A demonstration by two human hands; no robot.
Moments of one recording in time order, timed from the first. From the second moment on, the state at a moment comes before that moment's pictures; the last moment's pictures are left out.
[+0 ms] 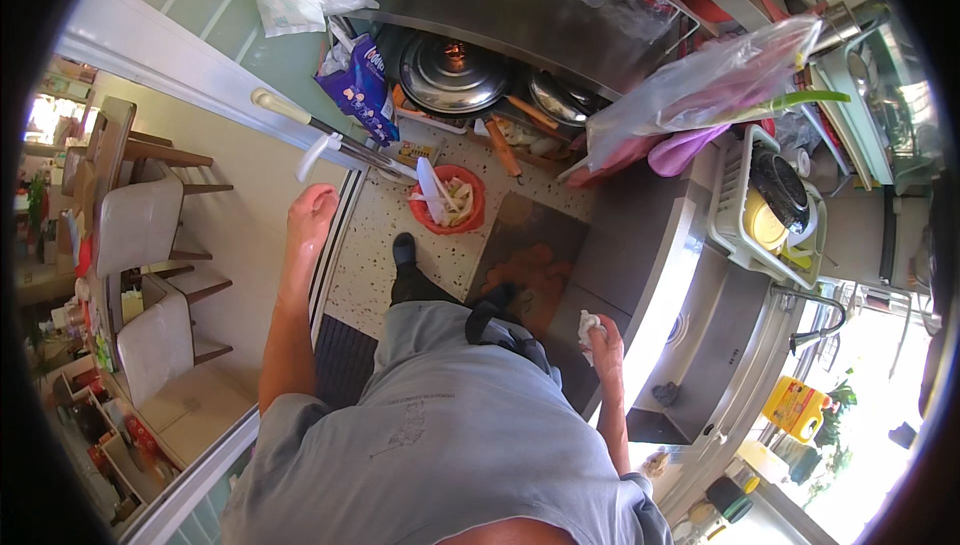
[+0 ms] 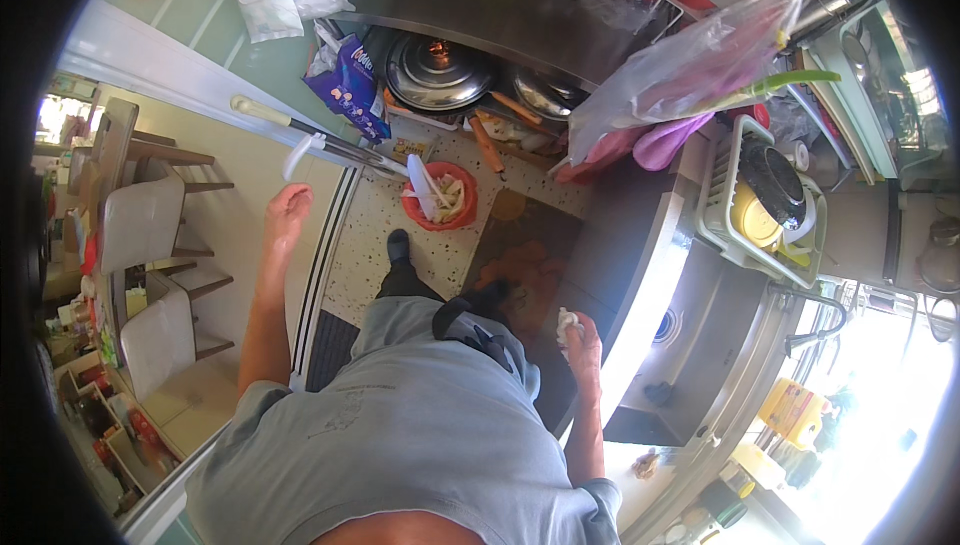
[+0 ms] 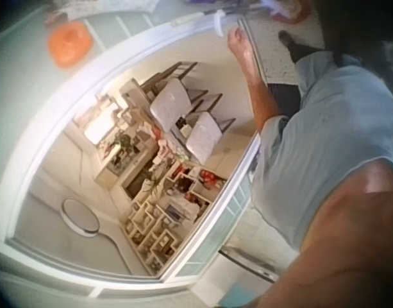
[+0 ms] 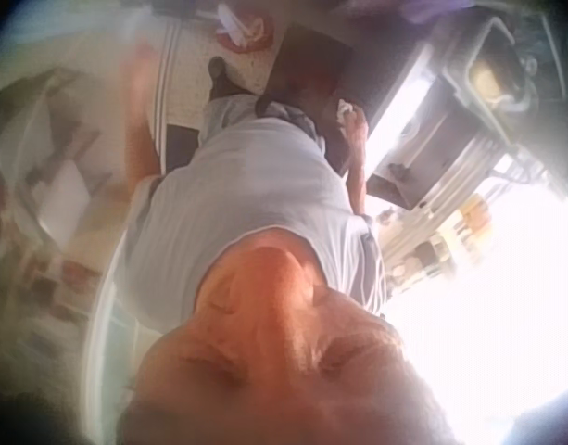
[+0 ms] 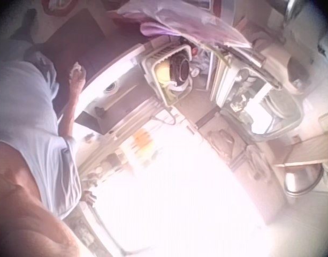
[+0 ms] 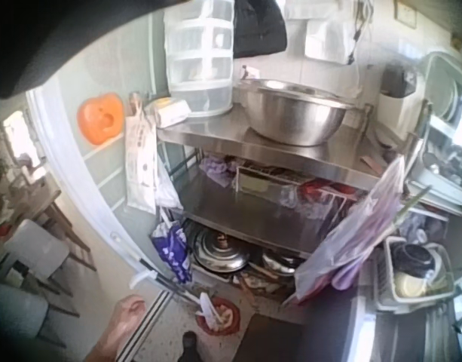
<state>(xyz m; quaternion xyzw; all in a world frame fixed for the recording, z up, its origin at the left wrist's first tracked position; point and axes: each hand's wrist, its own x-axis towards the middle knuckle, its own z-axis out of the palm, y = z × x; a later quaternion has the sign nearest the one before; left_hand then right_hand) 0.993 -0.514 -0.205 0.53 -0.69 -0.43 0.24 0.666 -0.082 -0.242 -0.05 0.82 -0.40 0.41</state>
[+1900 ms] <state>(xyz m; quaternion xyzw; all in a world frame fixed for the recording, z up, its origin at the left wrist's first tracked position) 0.803 -0.281 -0.212 0.53 -0.41 -0.73 -0.13 0.567 0.271 -0.436 0.13 0.94 -0.27 0.15</state>
